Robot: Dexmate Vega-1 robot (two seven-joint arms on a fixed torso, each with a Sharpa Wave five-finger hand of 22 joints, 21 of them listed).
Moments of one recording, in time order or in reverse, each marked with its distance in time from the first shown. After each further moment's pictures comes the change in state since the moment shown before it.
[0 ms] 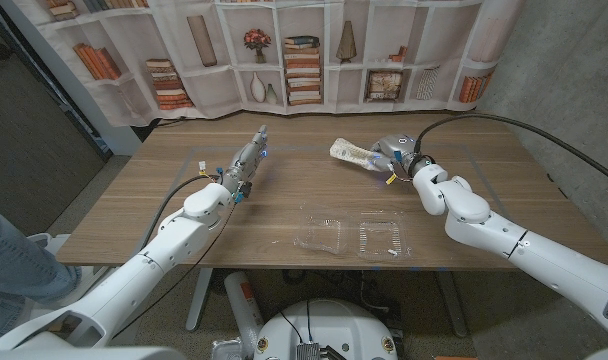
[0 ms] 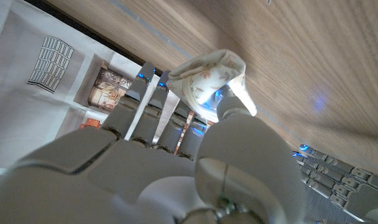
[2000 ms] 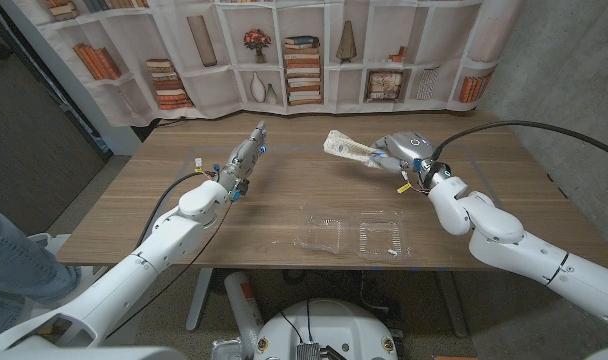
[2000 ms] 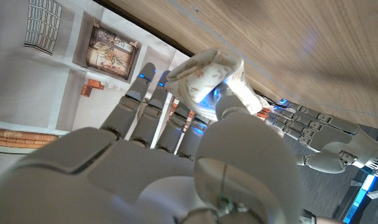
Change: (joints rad) left arm 0.018 0.027 -0.020 -0.047 0.001 -0.002 -0.005; left_hand 0.009 0.009 -0.008 0.000 -0.004 0.000 0.000 0.000 0.000 0.000 0.000 0.000 0.000 0.000 0.000 0.000 0.000 0.000 0.000 0.000 0.000; right arm -0.197 -0.128 0.129 -0.177 0.095 0.073 -0.241; right_hand 0.017 0.004 0.008 -0.008 0.000 0.032 0.003 -0.009 0.000 0.000 0.000 -0.023 0.000 -0.004 0.004 -0.008 0.002 0.005 -0.016 -0.007 0.000
